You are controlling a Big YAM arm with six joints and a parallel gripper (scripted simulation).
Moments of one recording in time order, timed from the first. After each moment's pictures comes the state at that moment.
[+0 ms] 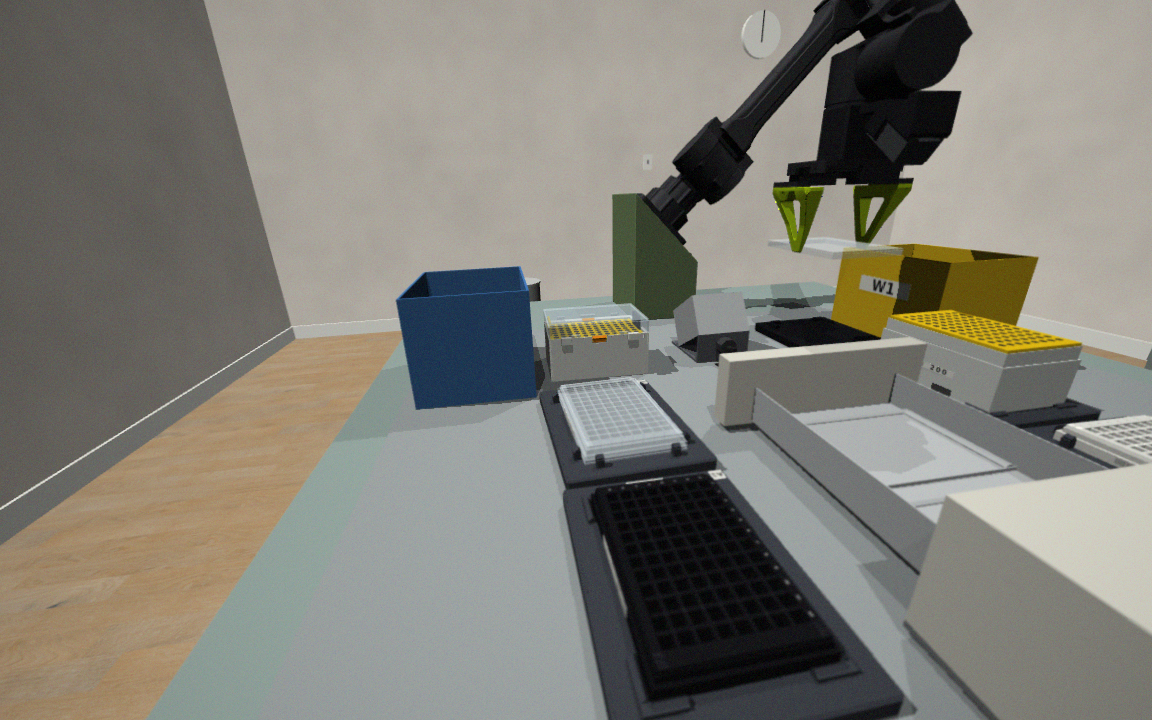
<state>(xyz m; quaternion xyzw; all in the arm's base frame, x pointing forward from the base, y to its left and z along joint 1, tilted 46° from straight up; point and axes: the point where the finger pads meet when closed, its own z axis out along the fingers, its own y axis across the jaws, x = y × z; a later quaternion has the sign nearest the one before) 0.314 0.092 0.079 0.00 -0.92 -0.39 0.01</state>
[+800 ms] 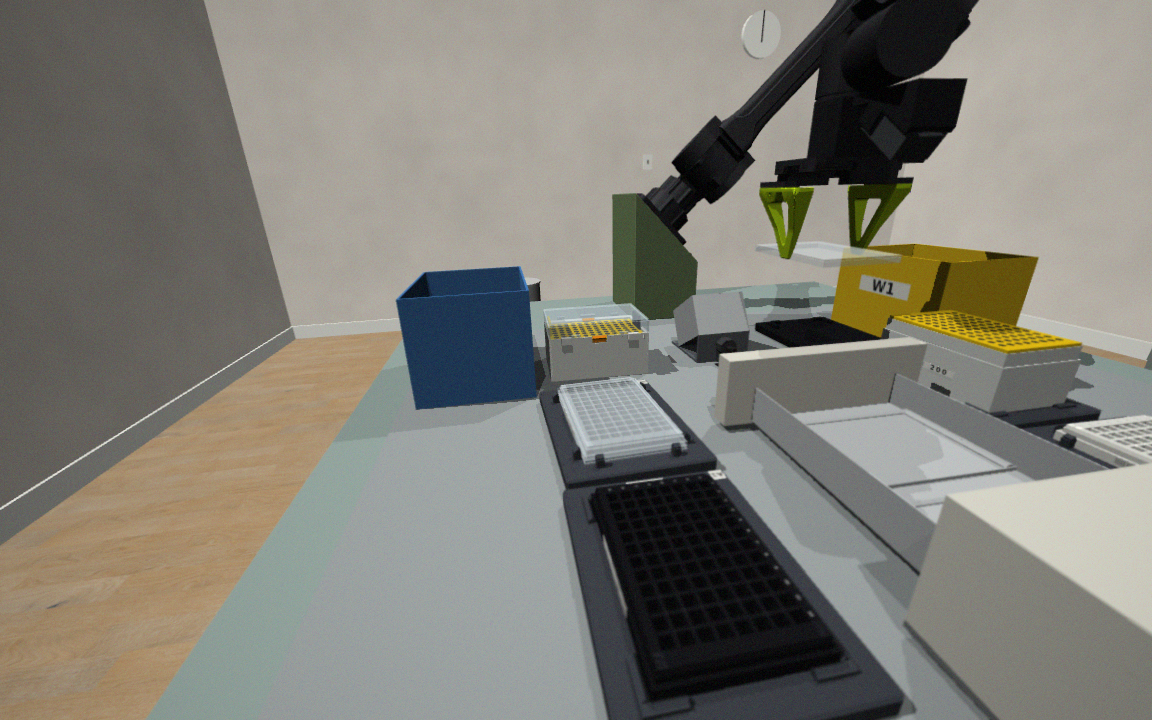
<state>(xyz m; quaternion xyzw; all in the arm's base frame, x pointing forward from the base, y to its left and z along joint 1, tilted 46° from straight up) 0.356 0.063 0.049 0.00 -0.92 -0.39 0.01</state>
